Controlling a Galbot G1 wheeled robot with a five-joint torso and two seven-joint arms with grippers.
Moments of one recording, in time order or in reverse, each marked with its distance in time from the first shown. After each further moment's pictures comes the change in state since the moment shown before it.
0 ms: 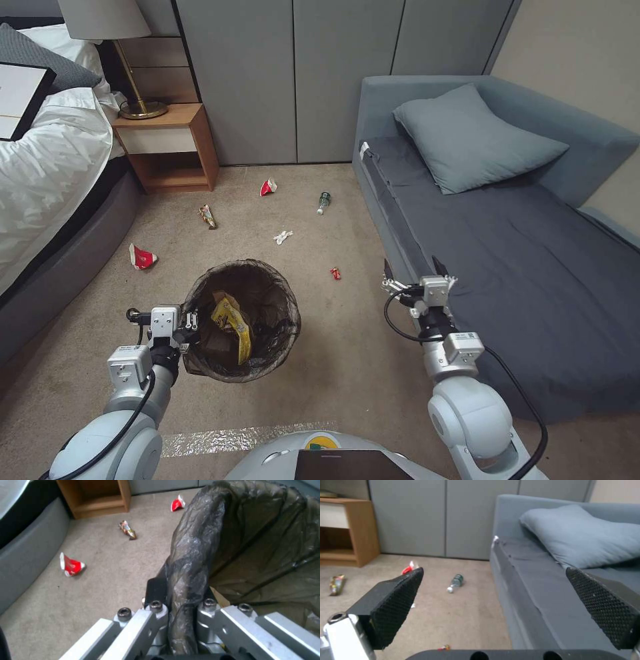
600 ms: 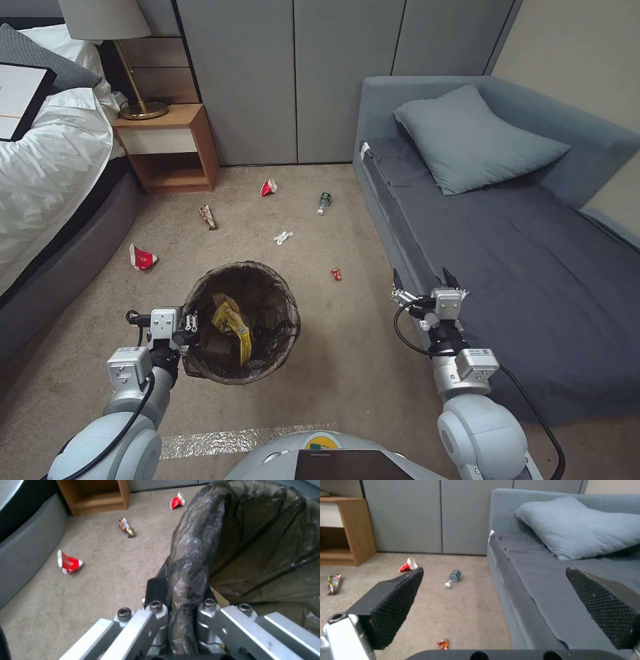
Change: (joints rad) left arm 0.001 -0.030 -0.003 0.000 0.015 0.013 0.029; right arm -0.073 0.048 0.041 0.016 0.001 0.034 -0.041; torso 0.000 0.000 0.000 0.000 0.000
